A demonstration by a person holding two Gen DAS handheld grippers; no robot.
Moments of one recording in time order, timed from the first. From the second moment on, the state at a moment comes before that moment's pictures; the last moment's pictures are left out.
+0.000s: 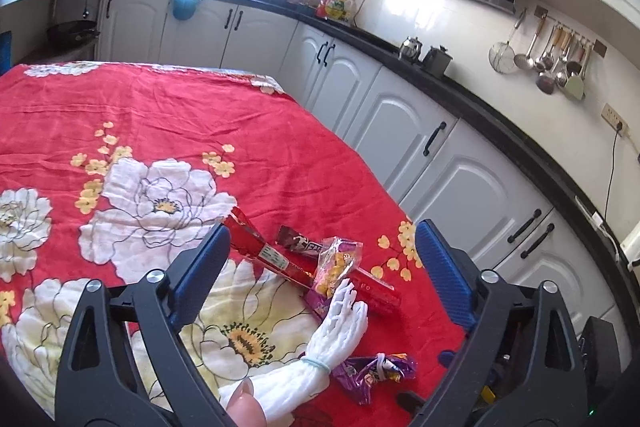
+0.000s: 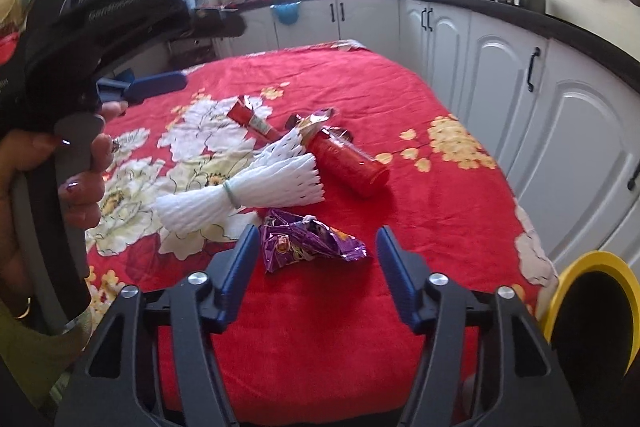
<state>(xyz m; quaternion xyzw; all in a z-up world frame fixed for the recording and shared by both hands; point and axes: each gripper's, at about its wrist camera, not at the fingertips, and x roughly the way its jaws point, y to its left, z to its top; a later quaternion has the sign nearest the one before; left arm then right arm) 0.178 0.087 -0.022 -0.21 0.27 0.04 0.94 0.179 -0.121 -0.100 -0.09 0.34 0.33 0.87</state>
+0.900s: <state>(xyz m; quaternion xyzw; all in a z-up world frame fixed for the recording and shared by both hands) 0.273 0.054 -0.076 -0.13 0.41 0.00 0.90 0.182 -0.161 -0.102 -0.04 0.34 0.32 0.88</state>
